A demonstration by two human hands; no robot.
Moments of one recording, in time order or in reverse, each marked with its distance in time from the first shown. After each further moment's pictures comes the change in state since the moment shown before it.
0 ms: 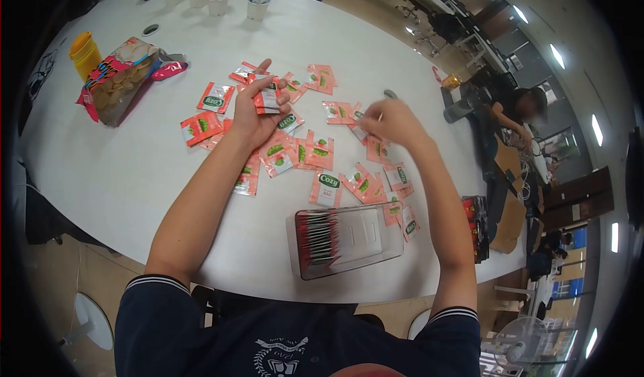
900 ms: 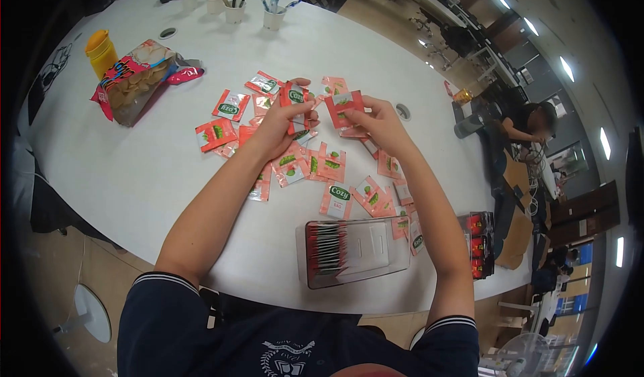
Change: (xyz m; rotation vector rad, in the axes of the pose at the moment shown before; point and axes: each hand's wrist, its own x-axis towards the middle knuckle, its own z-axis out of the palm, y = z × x) left_hand -0.007 -0.005 0.021 0.393 0.002 -0.068; right_hand 0.033 -0.026 0.042 1.107 -0.041 -0.053
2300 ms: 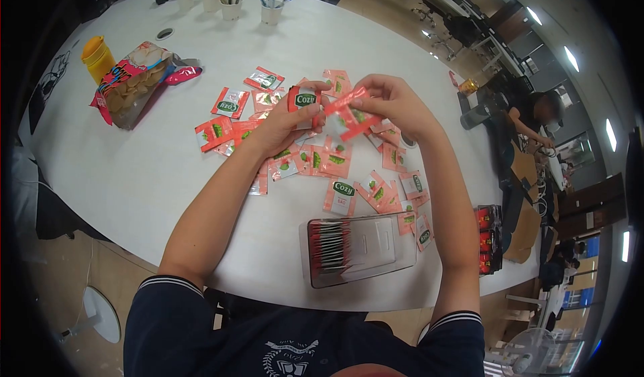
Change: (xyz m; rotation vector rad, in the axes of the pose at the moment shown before) left_hand -0.003 0.000 0.001 0.093 -0.299 0.004; right_hand -0.008 -0.053 -0.014 -0.165 -0.114 0.009
